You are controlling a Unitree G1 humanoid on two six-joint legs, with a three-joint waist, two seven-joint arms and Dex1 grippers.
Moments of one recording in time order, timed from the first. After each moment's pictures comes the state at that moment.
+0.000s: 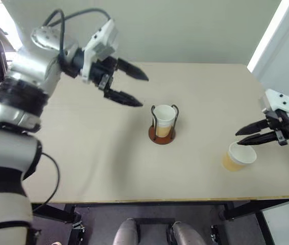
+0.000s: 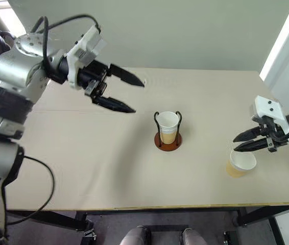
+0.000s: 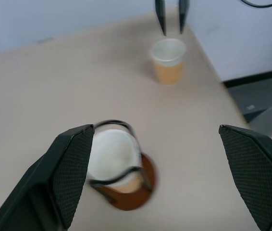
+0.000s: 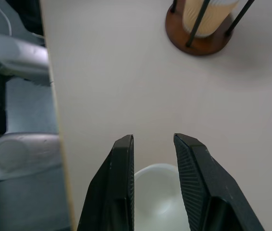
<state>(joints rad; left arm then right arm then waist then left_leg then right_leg) -1.43 0.93 -0.66 0.52 -0.75 0.28 -1.59 -0.66 -1.30 0.09 -0.09 0.36 0.62 1.61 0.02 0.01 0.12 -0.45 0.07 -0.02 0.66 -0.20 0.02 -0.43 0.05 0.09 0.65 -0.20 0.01</state>
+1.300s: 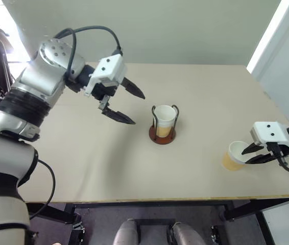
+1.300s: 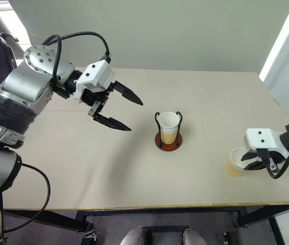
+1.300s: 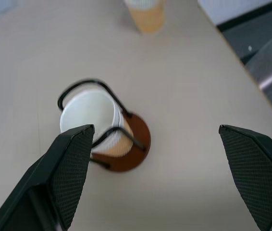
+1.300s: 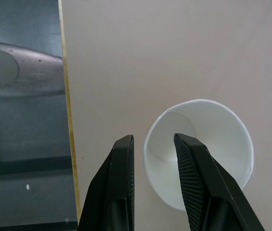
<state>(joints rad) -1.39 0.92 -0.71 0.53 -0.59 0.03 -1.59 -0.52 -1.31 0.15 -0.08 0.15 0.29 1.60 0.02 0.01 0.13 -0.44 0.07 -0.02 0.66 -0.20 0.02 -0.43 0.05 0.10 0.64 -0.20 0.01</state>
